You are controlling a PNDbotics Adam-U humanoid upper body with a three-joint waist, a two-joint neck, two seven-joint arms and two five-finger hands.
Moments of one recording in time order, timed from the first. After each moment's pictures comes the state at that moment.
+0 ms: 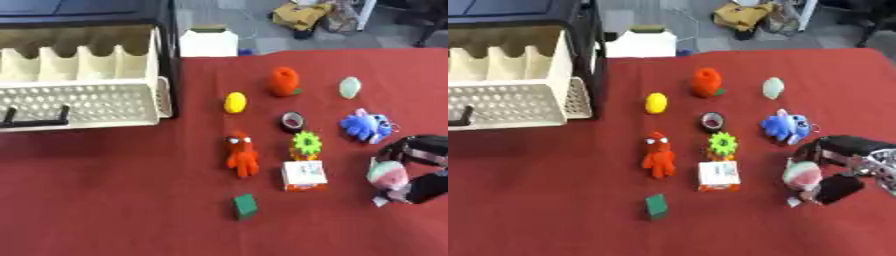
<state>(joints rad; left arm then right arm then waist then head) -0.74 0.74 -0.14 -1.99 -0.21 0.46 0.26 -0.19 -1.05 0.18 -1.71 0.60 0.21 0.59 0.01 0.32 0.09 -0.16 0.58</state>
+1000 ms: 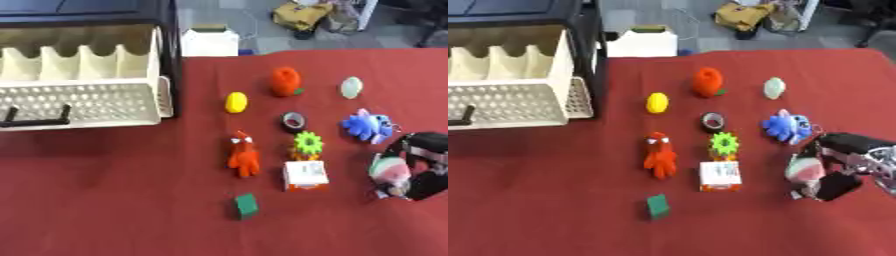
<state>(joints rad) -0.74 0.74 -0.14 -1.99 -0.20 0.46 0.27 -0.20 -1.05 0.18 -1.70 0.60 0.22 0.53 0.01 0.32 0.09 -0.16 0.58</state>
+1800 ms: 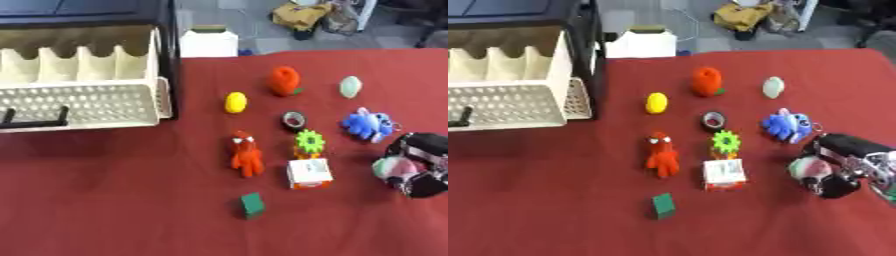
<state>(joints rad) -0.74 0.74 -0.14 -1.99 -0.20 0.46 0.28 -0.19 -1.05 0.20 -1.69 0.52 0.25 0.39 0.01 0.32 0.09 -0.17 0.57</state>
